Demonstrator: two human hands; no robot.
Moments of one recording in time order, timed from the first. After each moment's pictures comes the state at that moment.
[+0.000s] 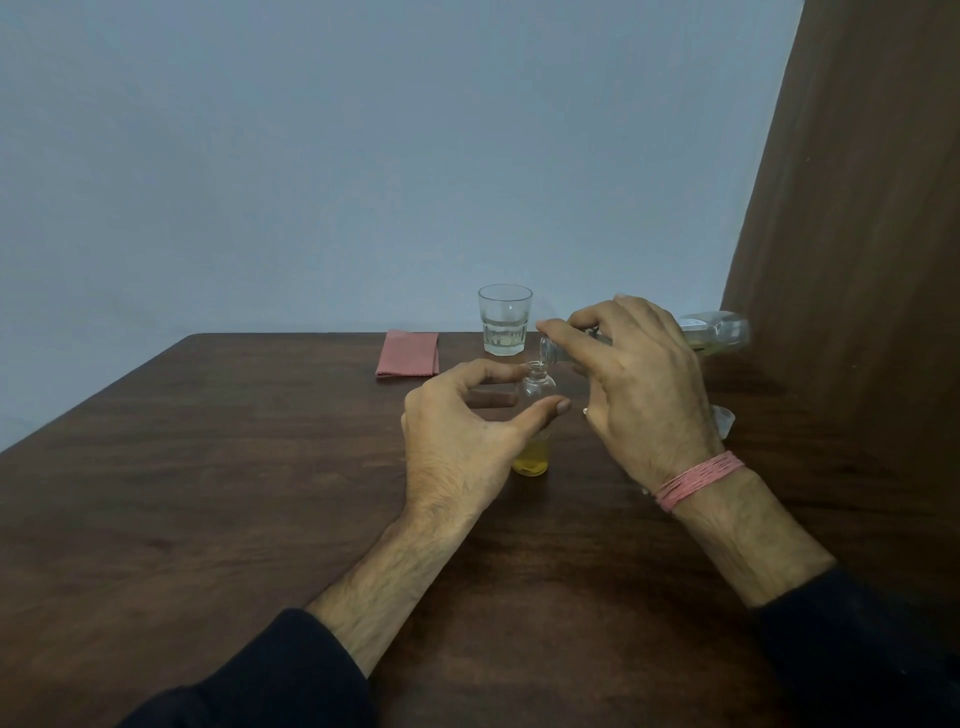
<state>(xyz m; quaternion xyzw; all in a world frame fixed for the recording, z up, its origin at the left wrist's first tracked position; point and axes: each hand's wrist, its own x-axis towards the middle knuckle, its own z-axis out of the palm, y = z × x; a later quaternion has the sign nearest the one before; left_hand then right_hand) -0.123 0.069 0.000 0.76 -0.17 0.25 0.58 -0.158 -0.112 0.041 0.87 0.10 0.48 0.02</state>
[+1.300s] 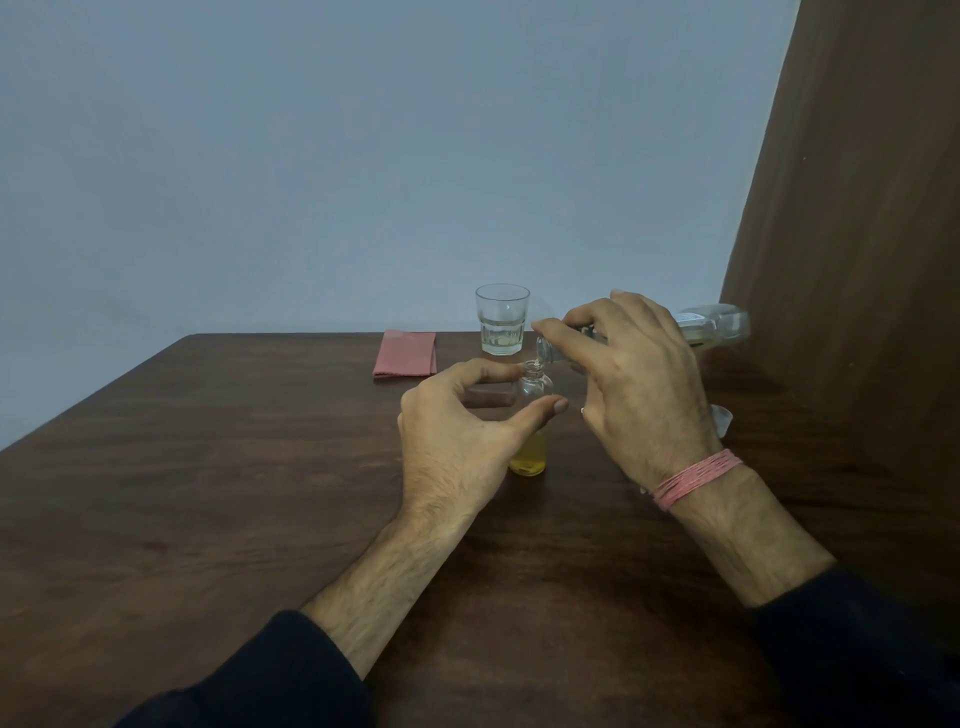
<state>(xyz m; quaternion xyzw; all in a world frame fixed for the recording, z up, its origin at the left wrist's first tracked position) -0.124 0.070 0.001 0.76 -0.17 0.25 0.58 -0.158 -0.111 0.043 0.88 0.10 0.47 0.03</state>
